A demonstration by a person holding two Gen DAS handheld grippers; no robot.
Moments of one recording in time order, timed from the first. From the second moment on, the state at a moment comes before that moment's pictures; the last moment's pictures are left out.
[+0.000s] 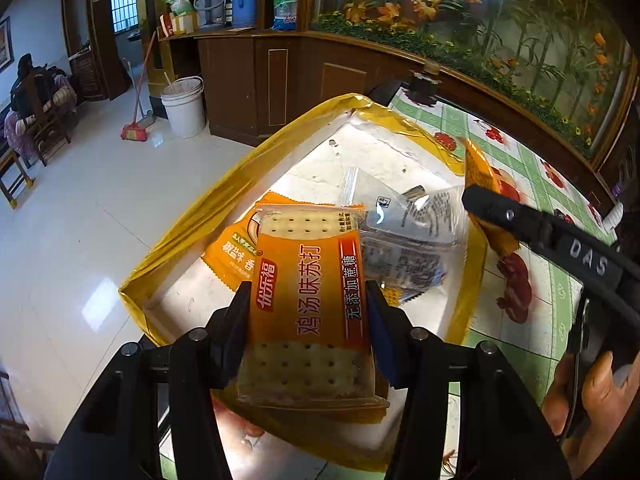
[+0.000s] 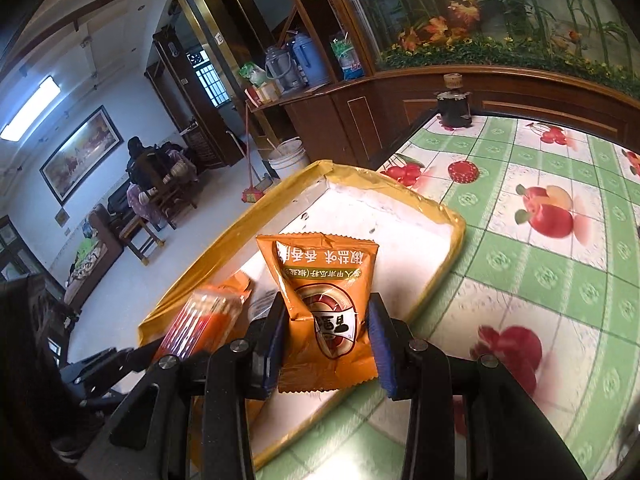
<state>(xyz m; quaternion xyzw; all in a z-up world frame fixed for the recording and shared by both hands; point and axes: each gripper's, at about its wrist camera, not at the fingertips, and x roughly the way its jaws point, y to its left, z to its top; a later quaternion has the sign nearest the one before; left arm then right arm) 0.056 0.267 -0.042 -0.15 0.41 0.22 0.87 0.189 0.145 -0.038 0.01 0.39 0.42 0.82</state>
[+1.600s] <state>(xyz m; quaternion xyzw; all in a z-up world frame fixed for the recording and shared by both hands) 0.051 0.138 0.003 -0.08 0.36 0.15 0.91 0.146 -0.074 -0.023 0.10 0.36 0.31 0.87</state>
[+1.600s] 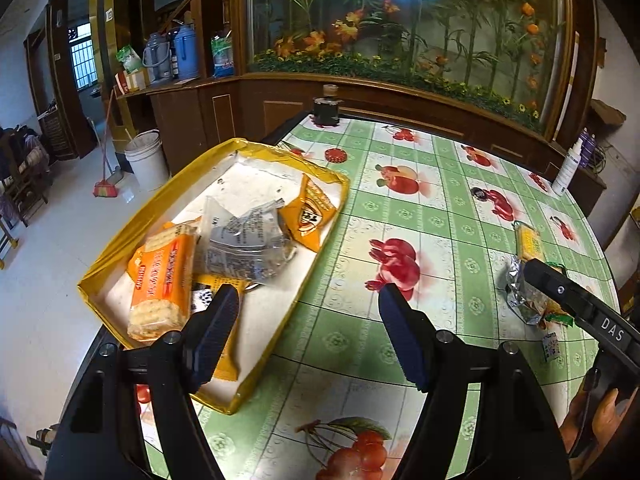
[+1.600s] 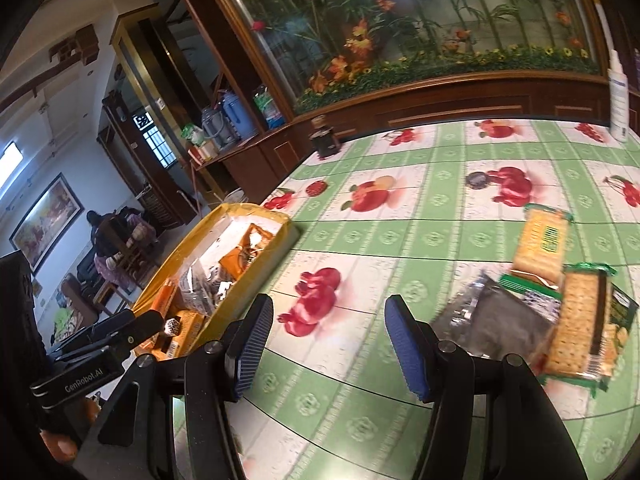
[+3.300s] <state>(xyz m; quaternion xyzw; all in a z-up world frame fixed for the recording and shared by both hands) 0.188 -0.049 -0.063 -0.10 0.49 -0.04 0.87 0.137 -0.166 -0.081 -0.03 0.44 0.21 0.87</state>
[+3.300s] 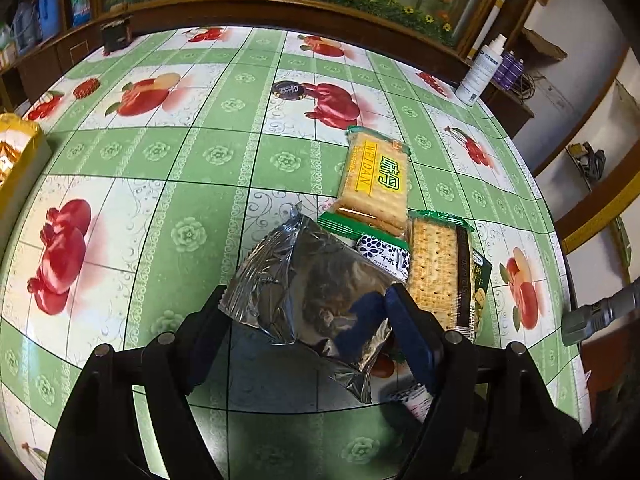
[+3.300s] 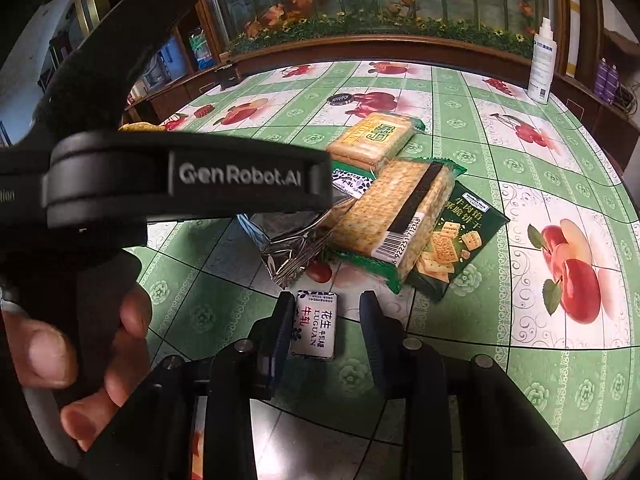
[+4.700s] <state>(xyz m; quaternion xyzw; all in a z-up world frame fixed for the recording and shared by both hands) 0.085 0.076 -0.015 -0.16 0.40 -0.11 0.90 0.111 -0.143 -0.046 0.00 0.39 0.25 0.89</state>
